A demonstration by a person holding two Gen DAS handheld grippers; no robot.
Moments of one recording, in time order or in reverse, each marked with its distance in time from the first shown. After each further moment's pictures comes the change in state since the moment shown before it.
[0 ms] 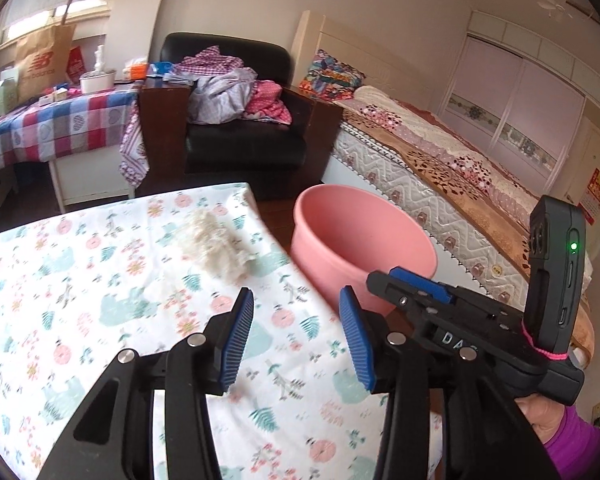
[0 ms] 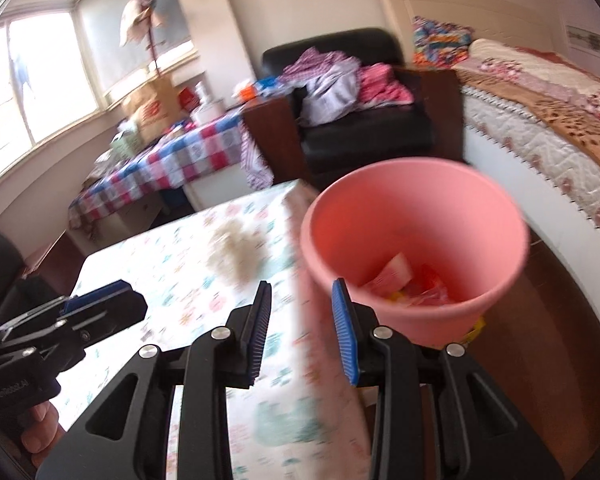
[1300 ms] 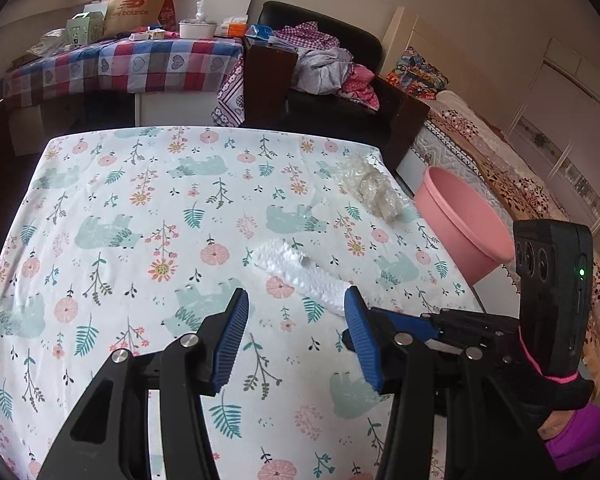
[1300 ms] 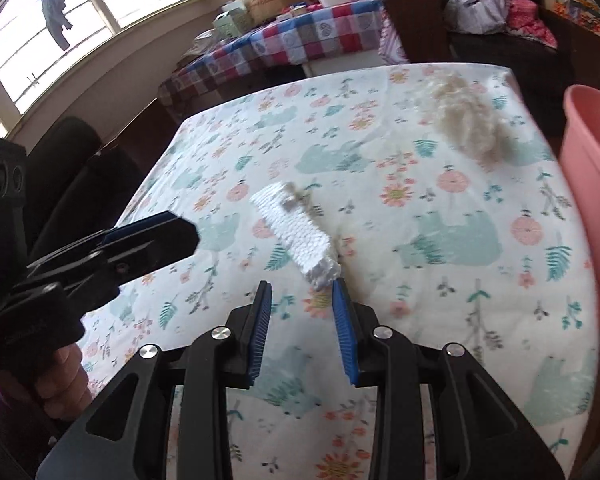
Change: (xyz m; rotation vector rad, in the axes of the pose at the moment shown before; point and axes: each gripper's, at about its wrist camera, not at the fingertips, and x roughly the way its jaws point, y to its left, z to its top) left arm -0.051 0.121 -0.063 -0.219 0.077 0.176; right arm 0.077 0.143 -0.062 -0.225 0.383 0.393
